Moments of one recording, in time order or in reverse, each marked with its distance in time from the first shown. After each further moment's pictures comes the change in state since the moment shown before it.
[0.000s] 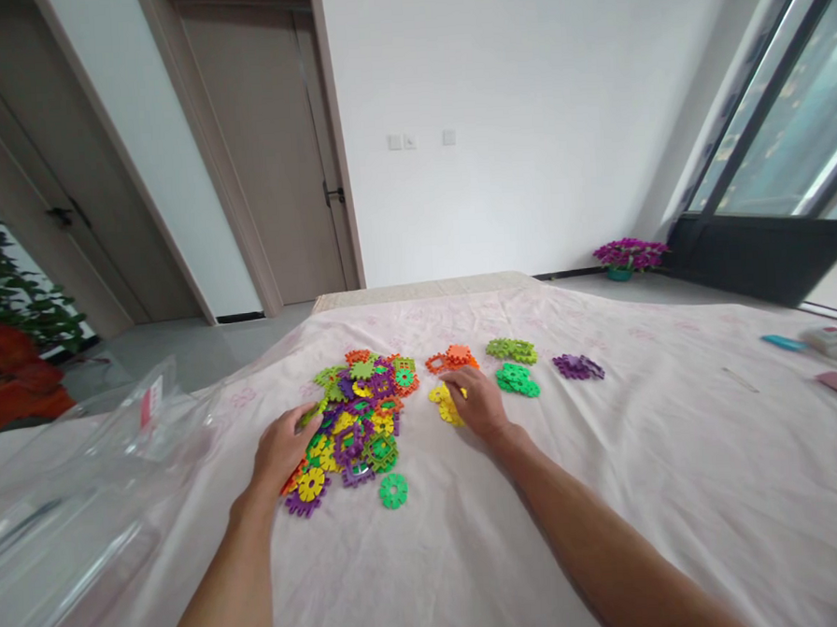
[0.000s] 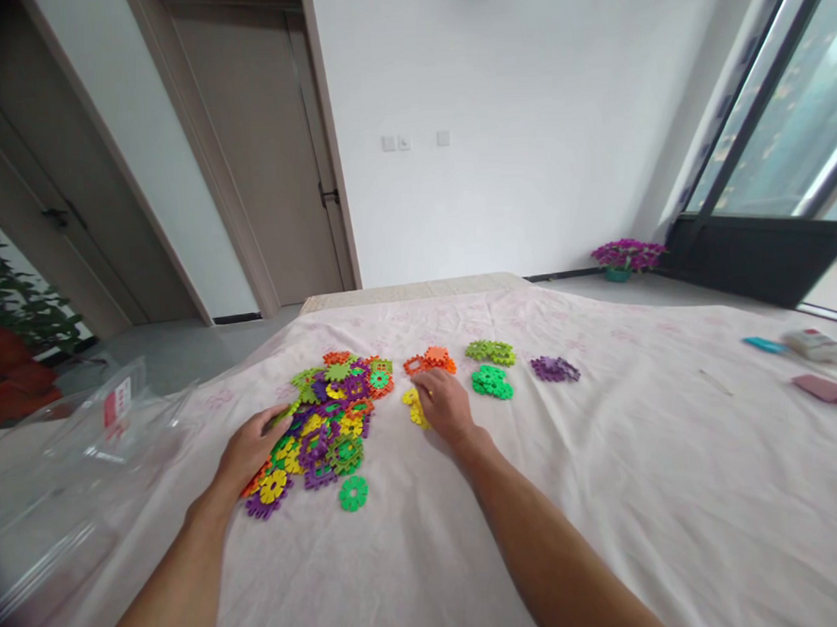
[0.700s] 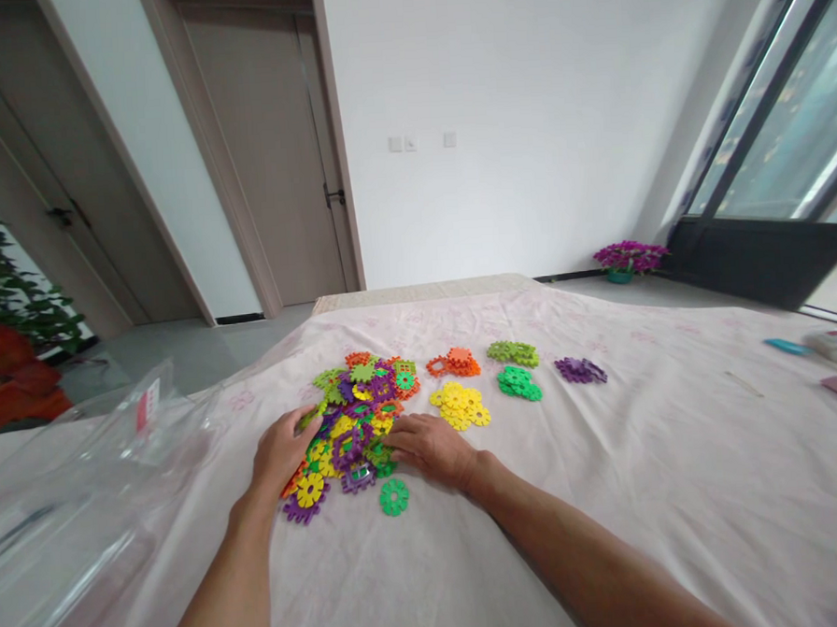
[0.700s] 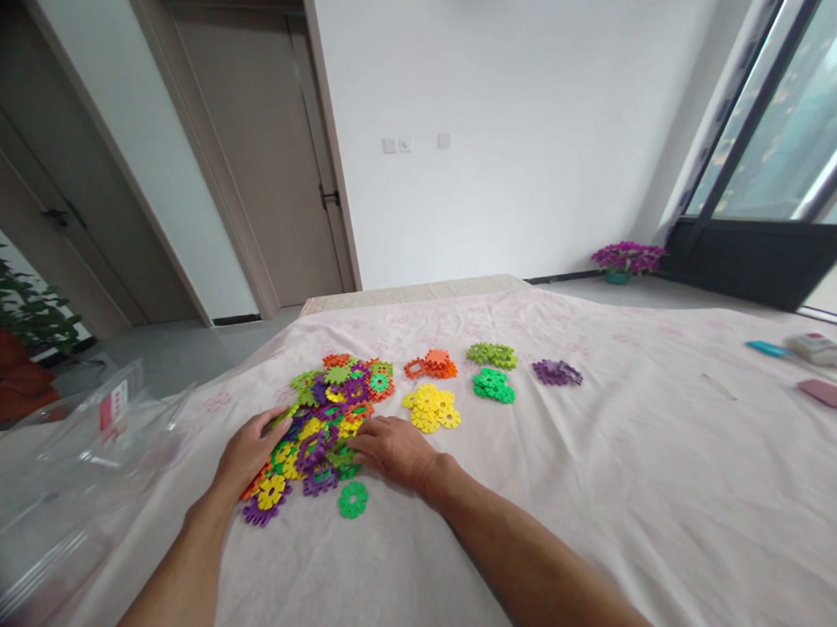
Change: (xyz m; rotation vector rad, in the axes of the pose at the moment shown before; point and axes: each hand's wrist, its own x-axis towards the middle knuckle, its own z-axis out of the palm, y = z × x) left_hand 0.001 0.001 0.001 -0.001 0.027 0.011; right_hand -0.015 -0.077 0.019 0.121 -0.480 -0.472
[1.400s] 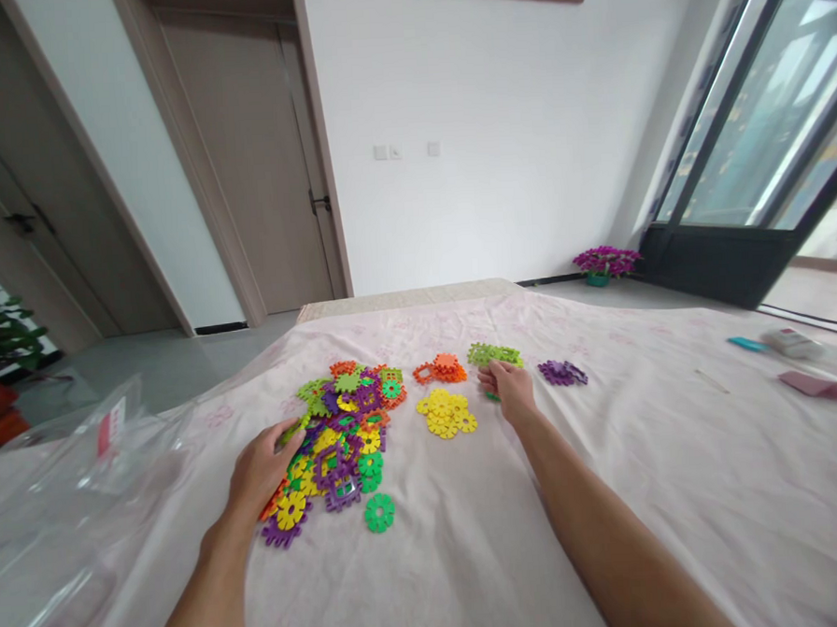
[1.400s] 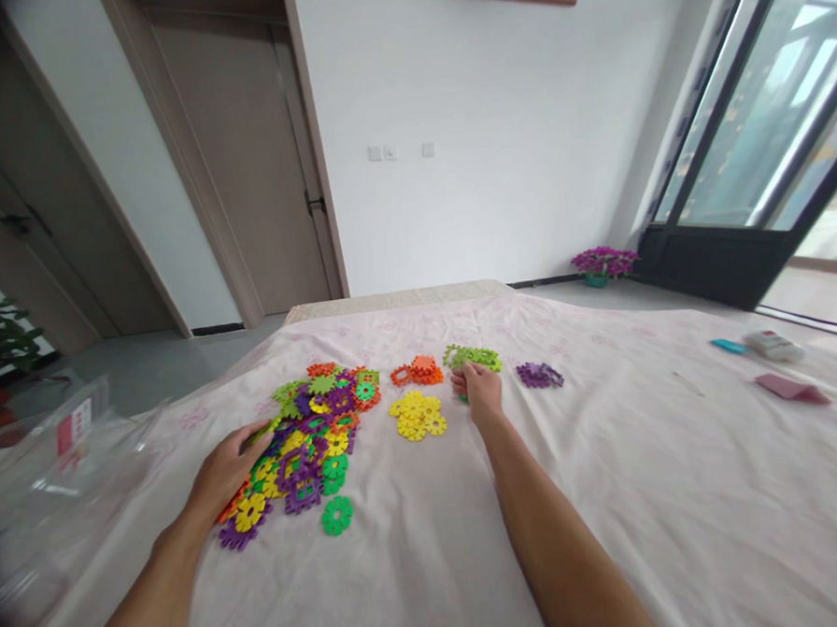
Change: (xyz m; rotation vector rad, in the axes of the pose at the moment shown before) left_hand 0.000 0.003 -0.001 -0.020 -0.020 -0.028; right_hand -0.064 0.133 -0.061 0.850 1.072 1.158
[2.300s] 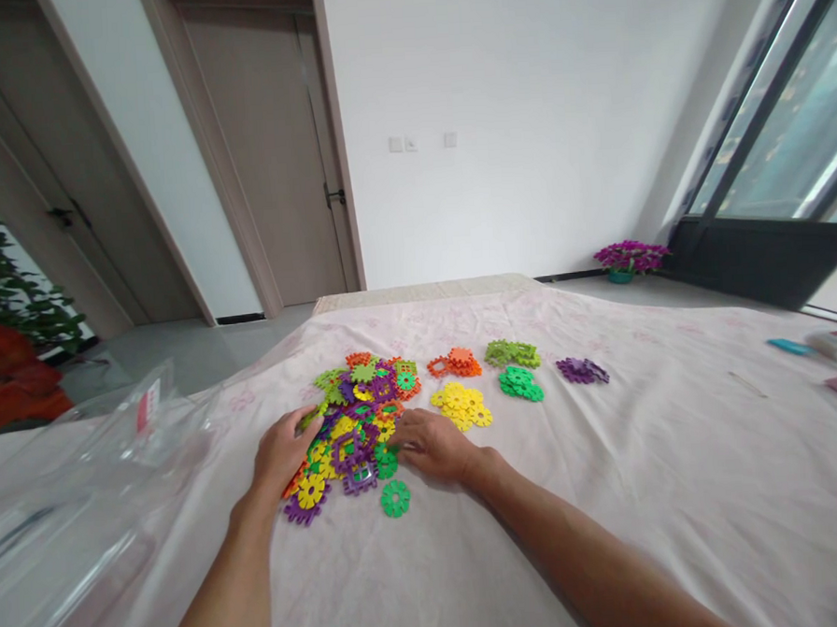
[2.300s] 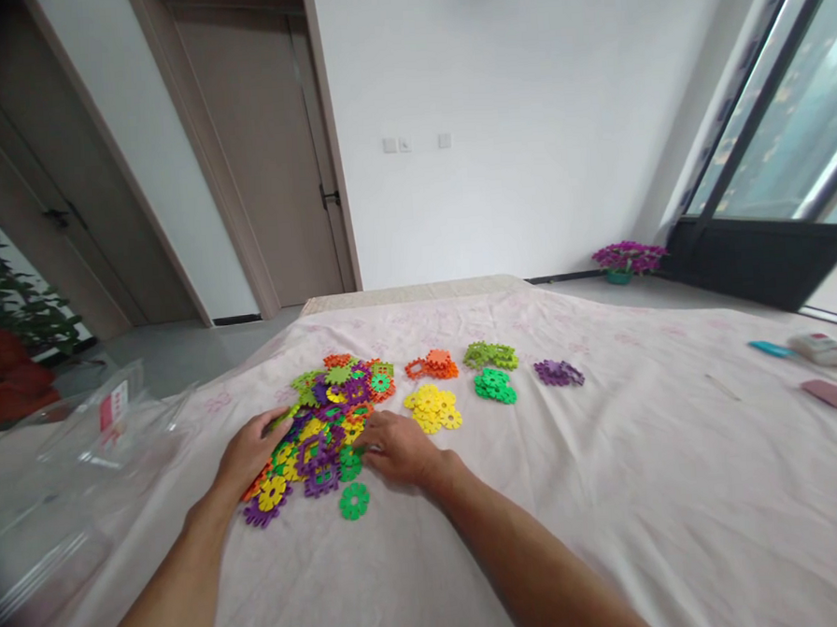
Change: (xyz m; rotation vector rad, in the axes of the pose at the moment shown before) left_hand 0.000 -0.002 0.001 0.012 0.019 0.012; right_hand -0.137 0.004 0.078 -0.813 -1.073 -0.987
